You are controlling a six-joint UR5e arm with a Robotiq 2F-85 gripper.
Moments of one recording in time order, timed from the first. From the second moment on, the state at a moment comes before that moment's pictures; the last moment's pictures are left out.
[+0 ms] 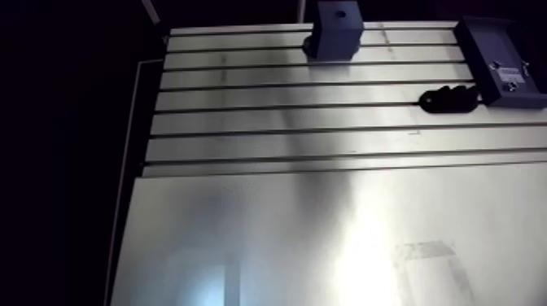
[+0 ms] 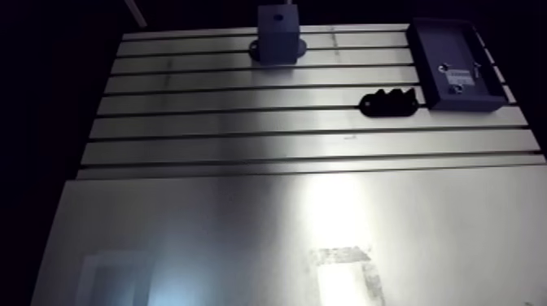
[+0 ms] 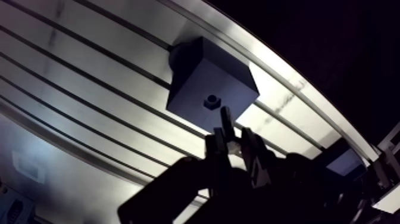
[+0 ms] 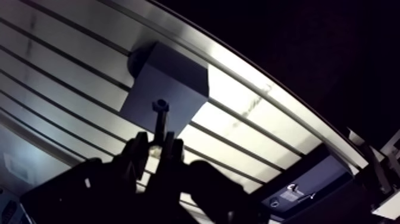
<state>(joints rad) -0.06 -0.87 1.07 -1.52 -1.71 -2.21</state>
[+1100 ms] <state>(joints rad) -0.06 -0.87 1.12 -1.54 -1.71 -2.21</state>
